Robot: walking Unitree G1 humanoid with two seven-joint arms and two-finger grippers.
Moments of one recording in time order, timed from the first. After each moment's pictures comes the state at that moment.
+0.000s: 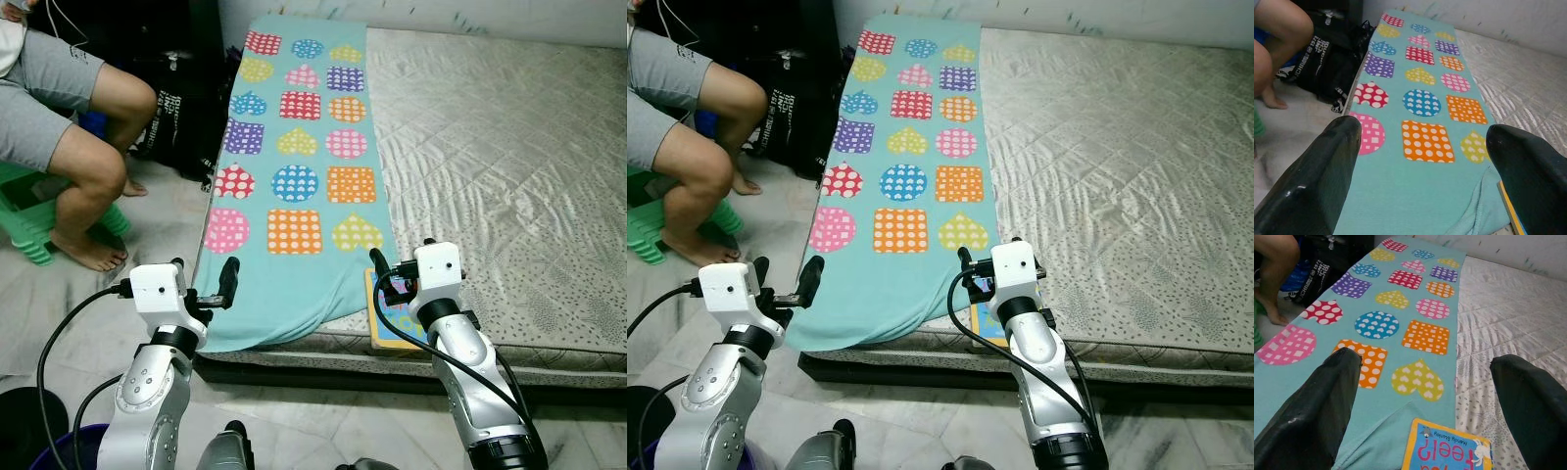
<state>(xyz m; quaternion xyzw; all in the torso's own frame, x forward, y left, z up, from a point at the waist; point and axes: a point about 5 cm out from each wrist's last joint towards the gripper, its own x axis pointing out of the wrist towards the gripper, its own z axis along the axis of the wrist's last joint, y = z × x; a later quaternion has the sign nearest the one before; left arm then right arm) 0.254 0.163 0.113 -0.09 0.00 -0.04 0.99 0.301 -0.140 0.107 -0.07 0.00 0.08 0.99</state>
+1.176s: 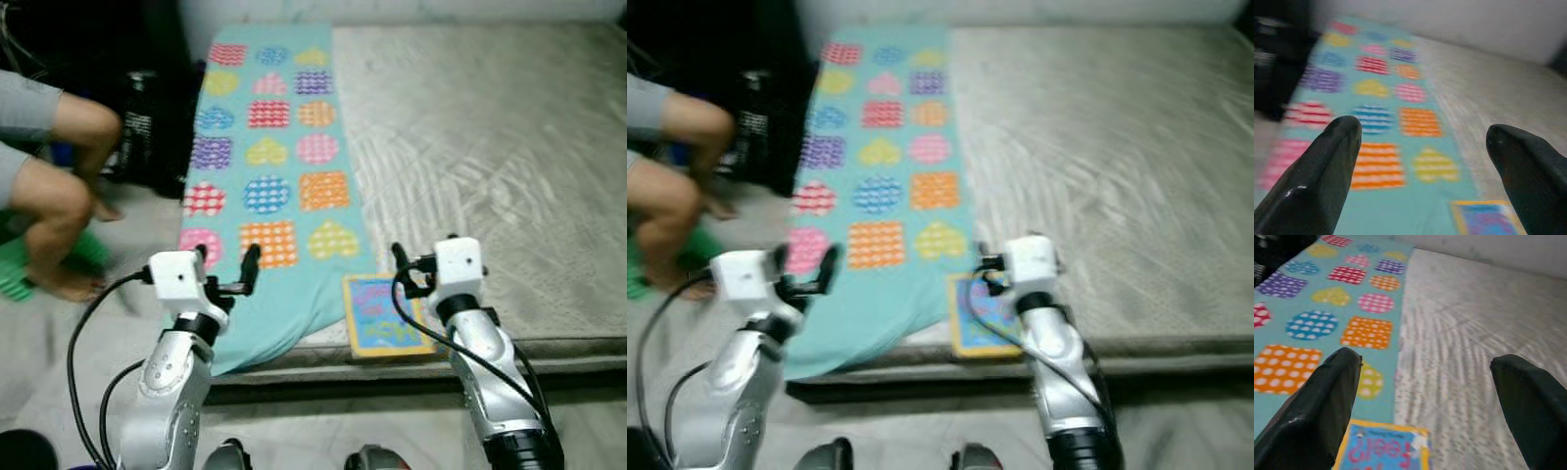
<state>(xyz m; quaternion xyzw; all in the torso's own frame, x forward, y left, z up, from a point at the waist) 0.265 0.145 0.123 -0.12 -0.02 -0.08 0.99 0.305 -0.156 0.108 -0.08 0.00 0.05 1.00</state>
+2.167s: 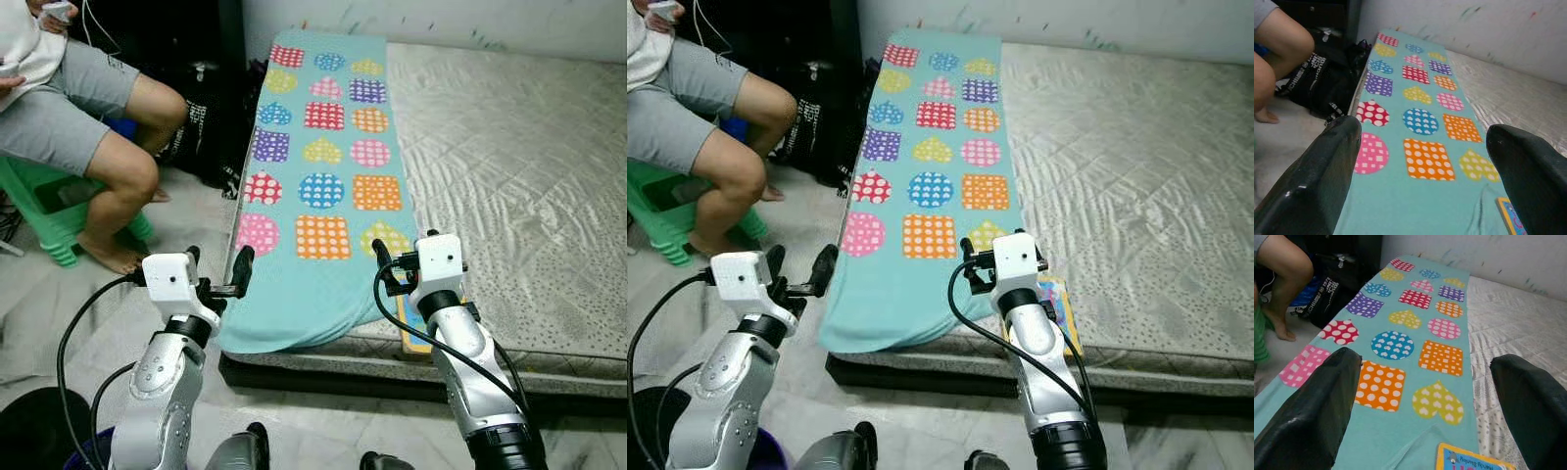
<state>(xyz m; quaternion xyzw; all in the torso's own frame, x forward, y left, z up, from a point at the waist) 0.265 0.150 0.121 -0.12 -0.02 -0.07 0.99 0.309 -0.140 0.113 -0.07 -0.02 0.07 0.99</state>
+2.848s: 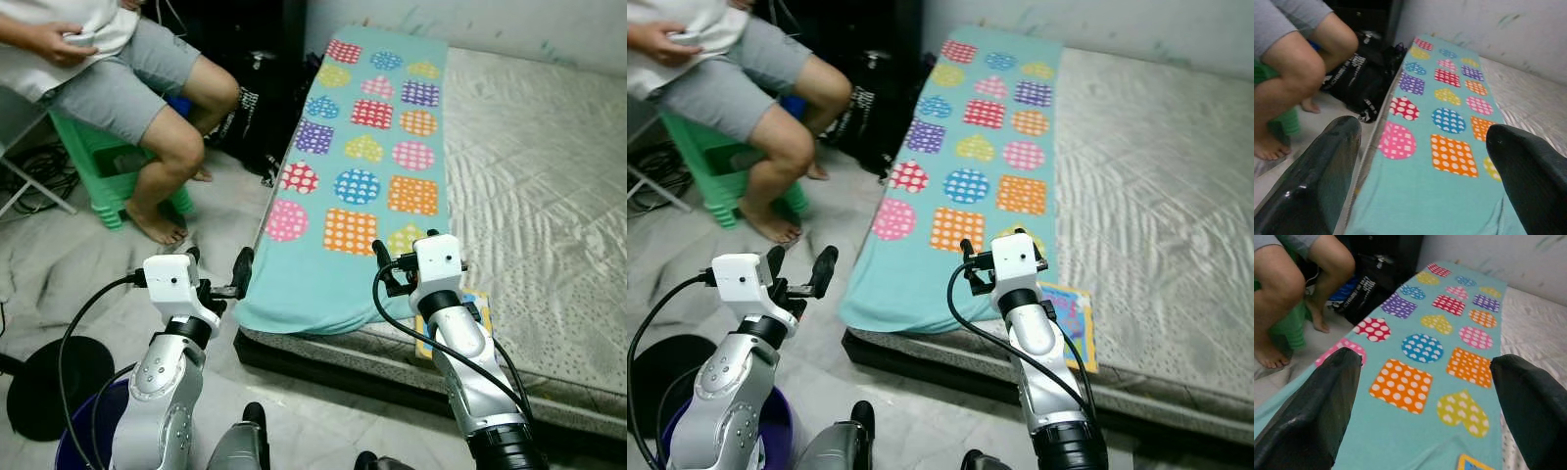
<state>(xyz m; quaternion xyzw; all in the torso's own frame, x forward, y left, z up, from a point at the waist) 0.264 0.148 0.120 -0.11 -0.02 -0.07 0.99 0.310 -0.141 0.112 -0.09 -0.02 0.07 0.99</state>
